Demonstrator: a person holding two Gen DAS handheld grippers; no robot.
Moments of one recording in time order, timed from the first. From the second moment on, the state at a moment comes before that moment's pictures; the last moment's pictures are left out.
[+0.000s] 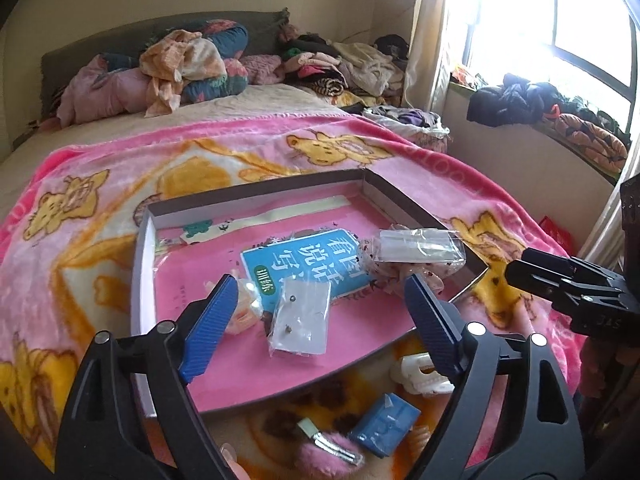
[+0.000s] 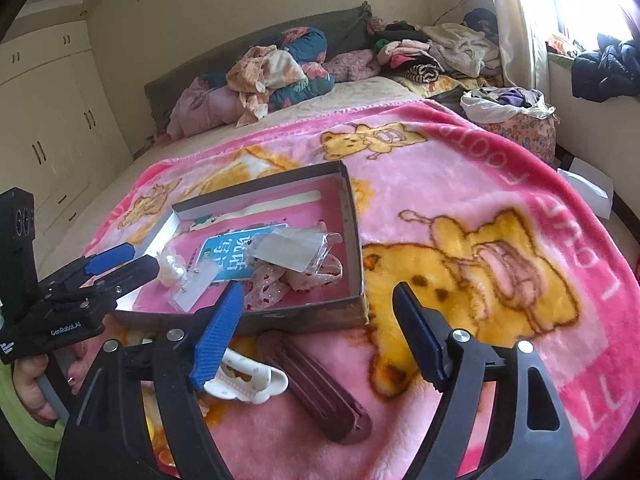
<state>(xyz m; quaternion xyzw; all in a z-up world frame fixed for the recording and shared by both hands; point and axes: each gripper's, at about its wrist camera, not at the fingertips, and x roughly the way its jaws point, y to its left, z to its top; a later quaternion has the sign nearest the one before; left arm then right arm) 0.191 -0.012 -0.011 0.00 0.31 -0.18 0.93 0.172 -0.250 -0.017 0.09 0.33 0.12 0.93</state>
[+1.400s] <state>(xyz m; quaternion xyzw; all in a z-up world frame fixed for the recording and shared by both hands) 0.100 0.044 -0.023 -0.01 0.31 -0.14 0.94 0.105 -0.210 -0.025 0.05 0.34 0.17 0.92</state>
